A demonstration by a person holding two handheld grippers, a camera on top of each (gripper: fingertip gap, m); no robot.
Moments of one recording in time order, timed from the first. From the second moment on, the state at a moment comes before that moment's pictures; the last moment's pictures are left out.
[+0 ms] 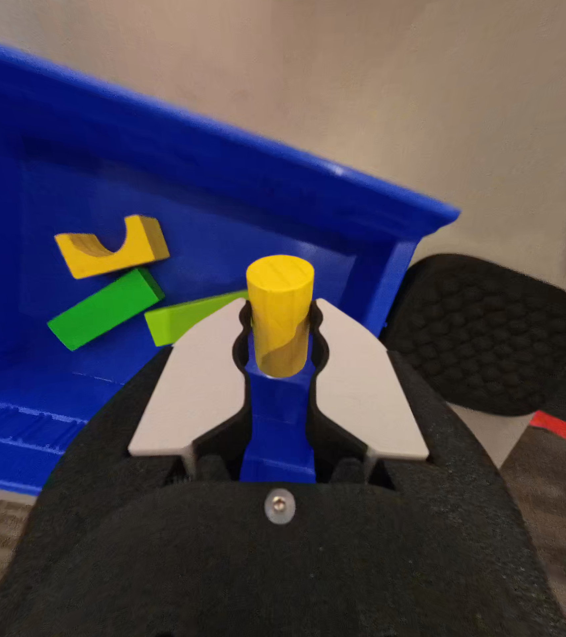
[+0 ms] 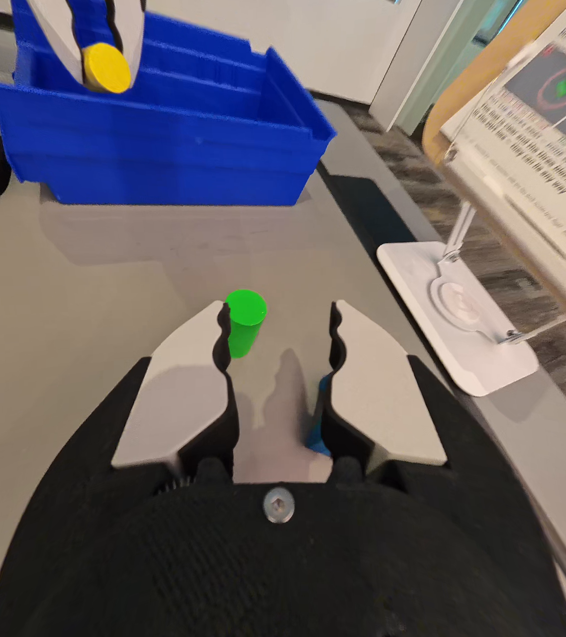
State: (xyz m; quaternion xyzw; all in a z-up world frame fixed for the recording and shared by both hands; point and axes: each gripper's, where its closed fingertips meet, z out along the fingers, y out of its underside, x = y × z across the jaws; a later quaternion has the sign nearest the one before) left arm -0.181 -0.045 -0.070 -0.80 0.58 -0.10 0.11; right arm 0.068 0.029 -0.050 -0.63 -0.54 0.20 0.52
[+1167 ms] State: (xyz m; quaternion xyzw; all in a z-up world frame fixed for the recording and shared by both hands) left arm 0.030 -0.042 0.040 -0.70 0.51 -0.22 0.45; right arm 0.066 -0.038 0.021 -0.61 -0.53 0.36 0.47
